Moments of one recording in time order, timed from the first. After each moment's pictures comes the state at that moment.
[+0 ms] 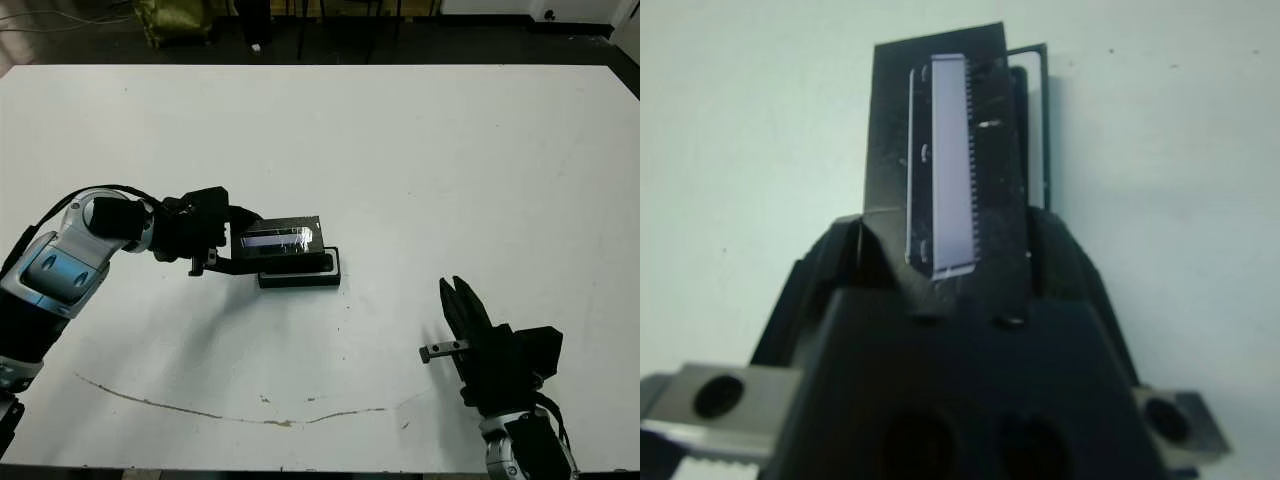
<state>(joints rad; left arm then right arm) -0.67 0.60 -0.39 0.15 0.03 0.22 -1.09 0.37 -0.23 -0.08 -0.46 0.24 0.04 0.22</state>
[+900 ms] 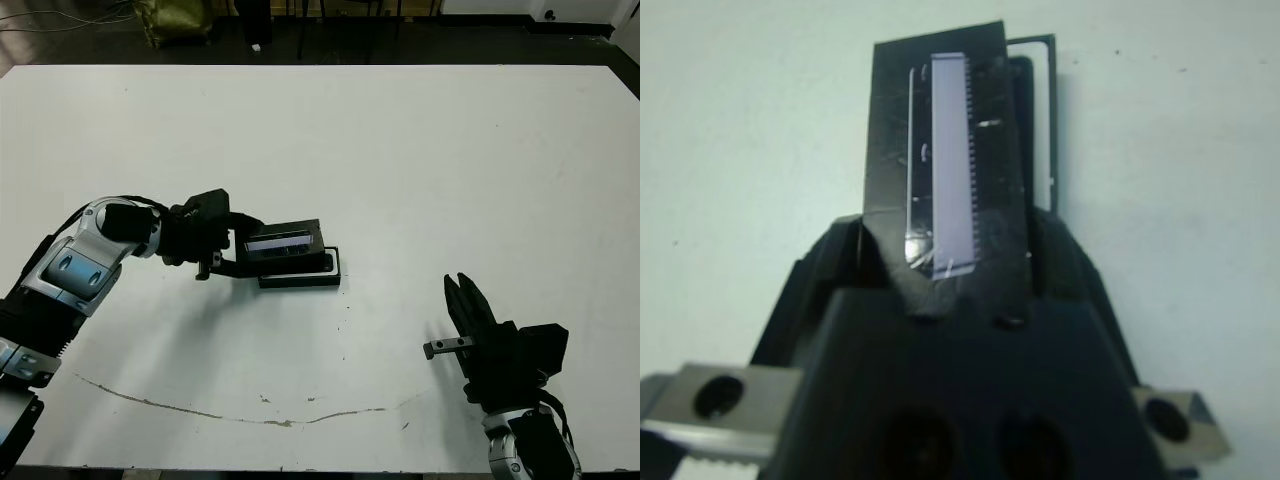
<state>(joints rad) -0.66 0.54 -0.37 0.31 0.00 0.12 -1.11 0.36 -0.24 -0.09 -0.46 0.26 0.05 0.23</state>
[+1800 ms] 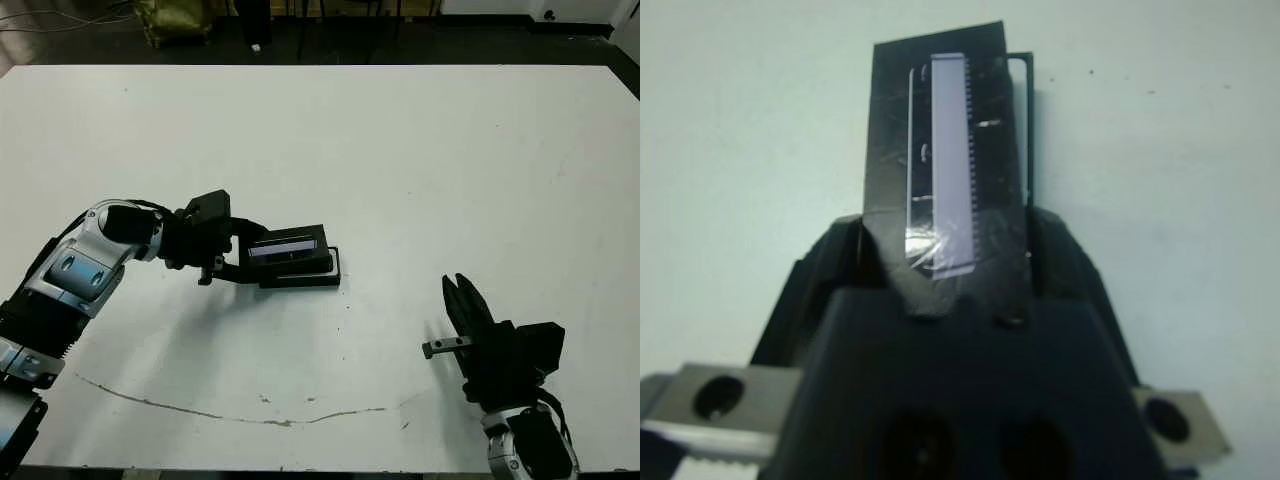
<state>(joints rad) -0.66 0.53 -0.37 0.32 -0.03 0.16 -1.15 0.34 -0.24 -0.09 -0.43 0.25 0.05 0.24</state>
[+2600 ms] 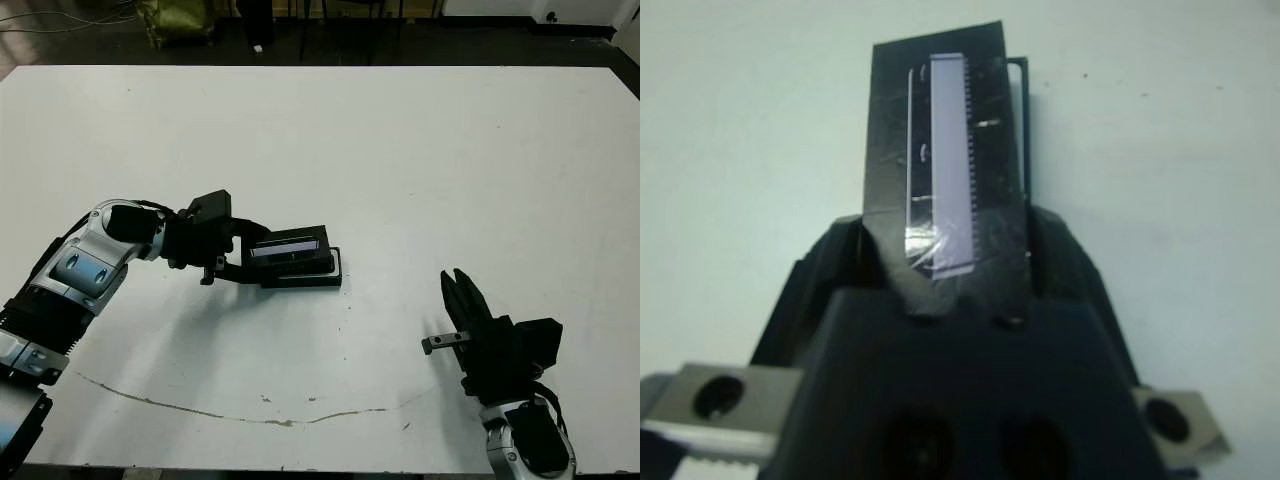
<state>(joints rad) -0.68 0.51 -0.39 0.38 -0.04 0.10 -1.16 0.32 -0.24 -0.10 -0.39 0.26 0.00 0.26</state>
